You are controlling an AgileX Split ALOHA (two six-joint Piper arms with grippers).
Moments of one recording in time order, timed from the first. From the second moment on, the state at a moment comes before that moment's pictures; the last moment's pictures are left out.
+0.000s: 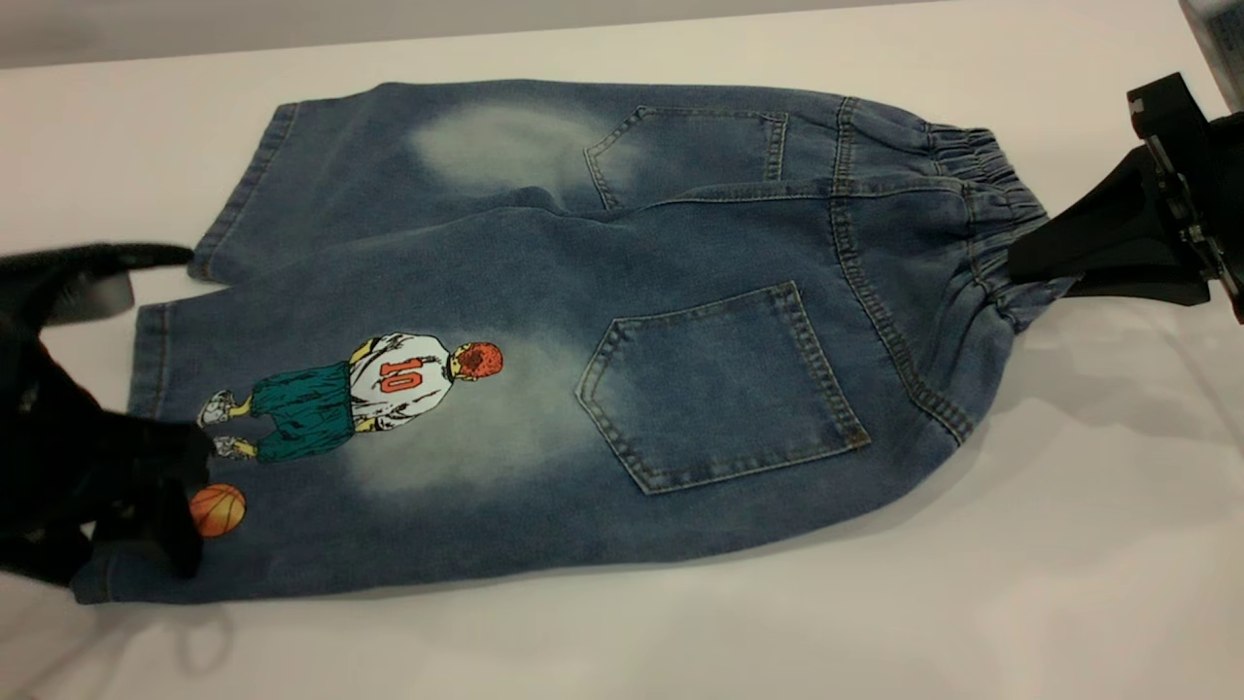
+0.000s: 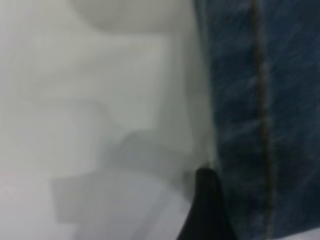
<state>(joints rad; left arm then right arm) -0.19 1.89 -0.48 -0.19 0.15 -0.07 -0.26 2.08 -0.72 1.53 0.91 -1.41</state>
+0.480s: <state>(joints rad) -0.19 1.93 -0.48 -0.19 0.10 -0.07 -0.26 2.08 -0.72 1.53 0.92 -1.41</state>
